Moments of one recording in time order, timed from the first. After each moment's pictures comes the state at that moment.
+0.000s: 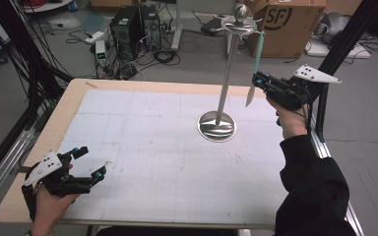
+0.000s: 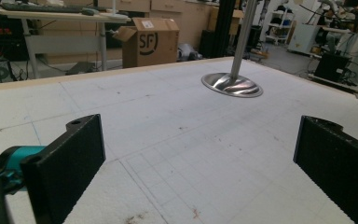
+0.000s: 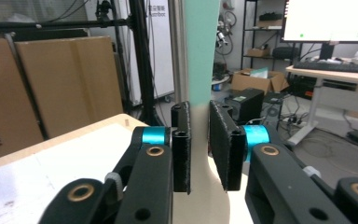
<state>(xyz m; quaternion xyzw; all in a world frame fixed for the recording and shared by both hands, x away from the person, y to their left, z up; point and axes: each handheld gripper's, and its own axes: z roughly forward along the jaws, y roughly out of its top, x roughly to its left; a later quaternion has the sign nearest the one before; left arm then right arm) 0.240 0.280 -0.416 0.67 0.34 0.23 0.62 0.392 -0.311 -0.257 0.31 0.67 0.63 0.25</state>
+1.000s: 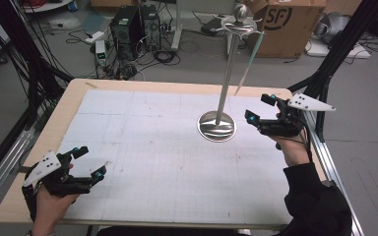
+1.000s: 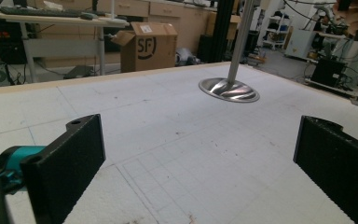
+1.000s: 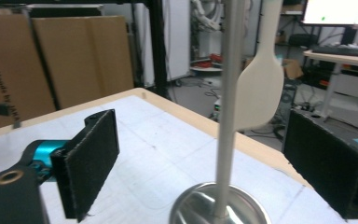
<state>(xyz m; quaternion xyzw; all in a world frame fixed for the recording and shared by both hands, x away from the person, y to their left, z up) 0.238 0.278 -0.414 0.66 0.34 0.23 0.63 0.346 -0.307 -0.300 0.28 0.70 0.62 0.23</state>
